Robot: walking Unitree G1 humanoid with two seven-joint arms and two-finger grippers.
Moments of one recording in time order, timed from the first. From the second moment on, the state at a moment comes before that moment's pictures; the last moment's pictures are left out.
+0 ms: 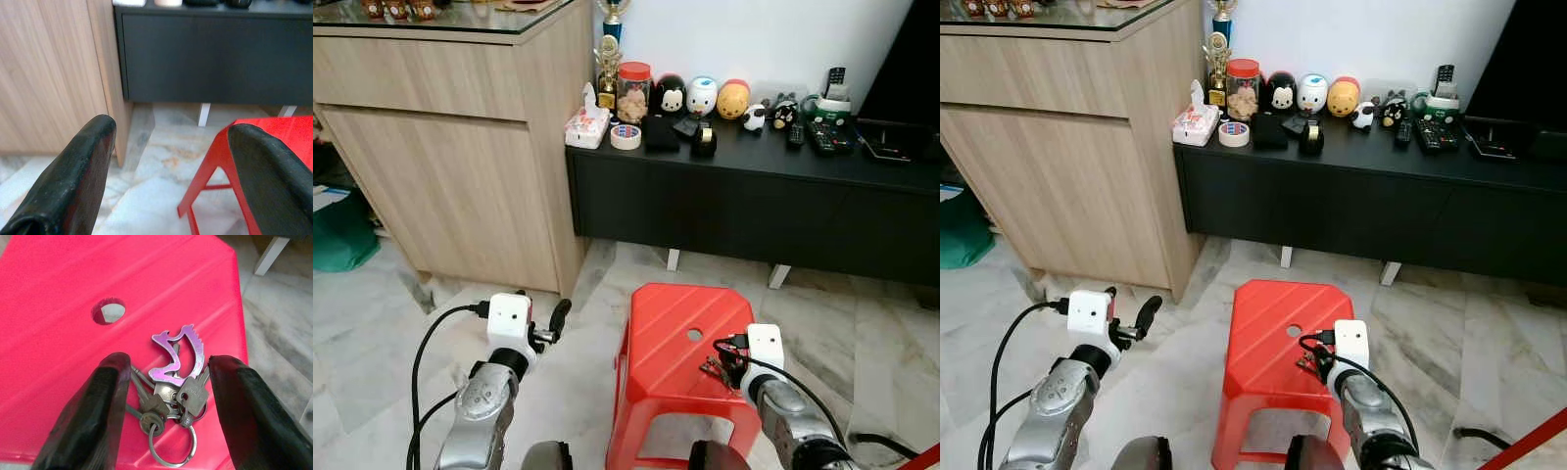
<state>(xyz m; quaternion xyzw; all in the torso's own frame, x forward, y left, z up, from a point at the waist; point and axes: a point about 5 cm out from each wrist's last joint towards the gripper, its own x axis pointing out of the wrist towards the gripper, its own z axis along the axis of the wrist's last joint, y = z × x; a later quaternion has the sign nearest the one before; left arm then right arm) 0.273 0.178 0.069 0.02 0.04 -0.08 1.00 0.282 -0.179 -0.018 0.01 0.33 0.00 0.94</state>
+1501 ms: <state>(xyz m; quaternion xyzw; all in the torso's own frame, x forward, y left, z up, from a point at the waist) 0.247 0.169 0.084 0.02 0.03 -0.07 1.00 0.284 -0.176 -0.017 0.06 0.32 -0.04 0.94</state>
